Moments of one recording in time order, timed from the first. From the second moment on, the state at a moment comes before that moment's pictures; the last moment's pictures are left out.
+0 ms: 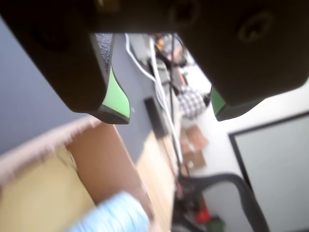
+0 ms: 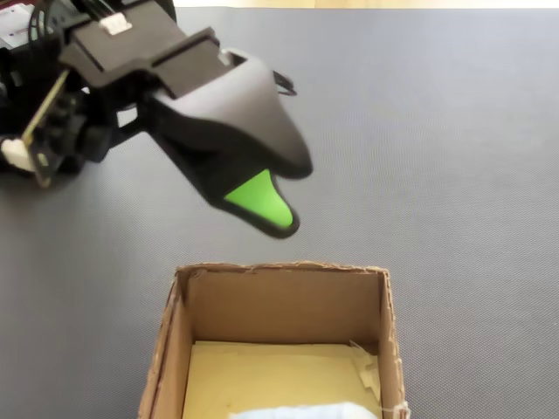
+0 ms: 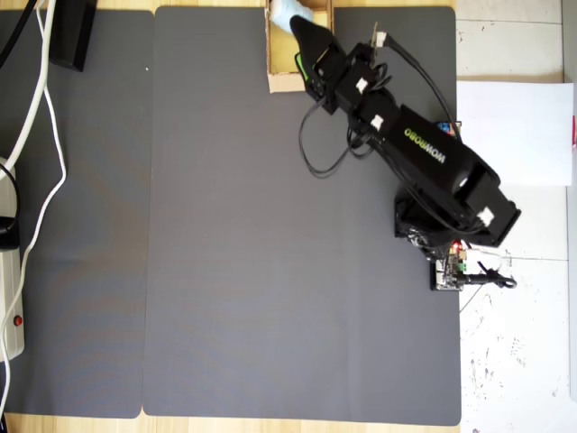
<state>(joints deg) 41.7 100.1 125.2 -5.3 84.9</state>
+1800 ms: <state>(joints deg) 2.7 130.4 176.4 -4.4 93.2</state>
